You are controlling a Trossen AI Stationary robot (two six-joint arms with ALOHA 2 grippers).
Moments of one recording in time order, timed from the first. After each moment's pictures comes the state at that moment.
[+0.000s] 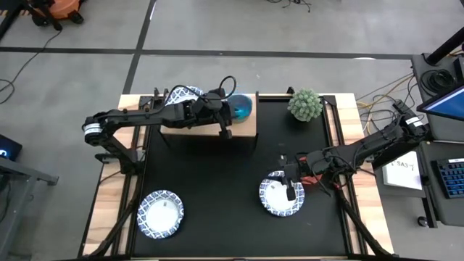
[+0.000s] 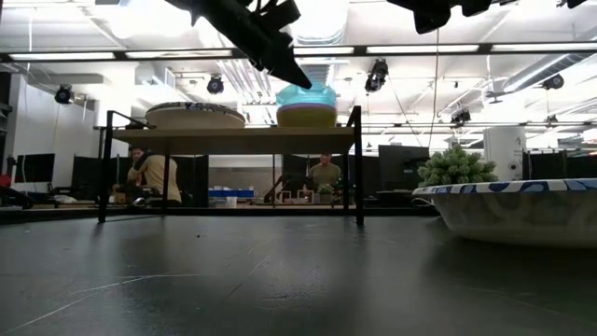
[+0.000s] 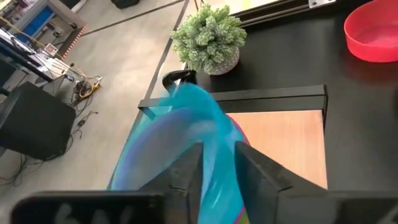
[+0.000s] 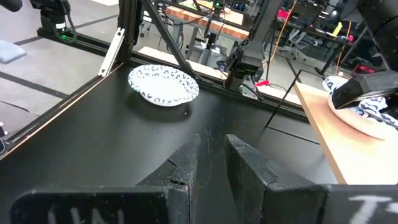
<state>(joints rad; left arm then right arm) 0.25 1.57 1.28 -0.23 -0.21 0.38 0.34 1.12 0.65 0.27 0.20 -0.22</state>
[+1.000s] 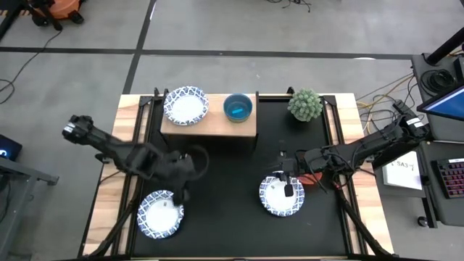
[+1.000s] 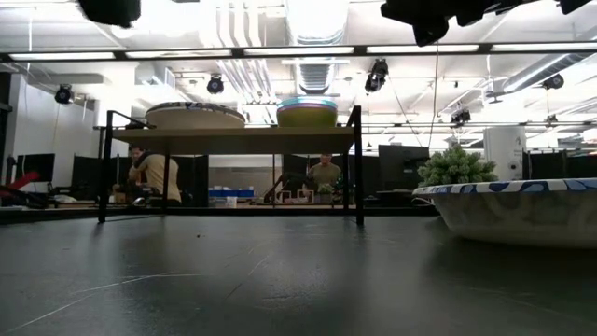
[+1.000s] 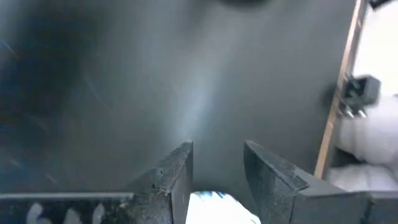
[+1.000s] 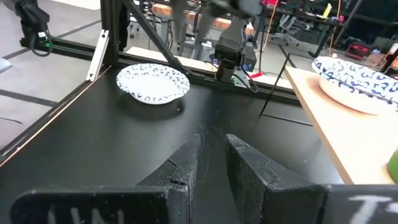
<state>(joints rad) -0.43 1.31 1.27 -1.04 -0.14 -0.79 0.30 1.12 0.64 0.27 0.21 -0.13</state>
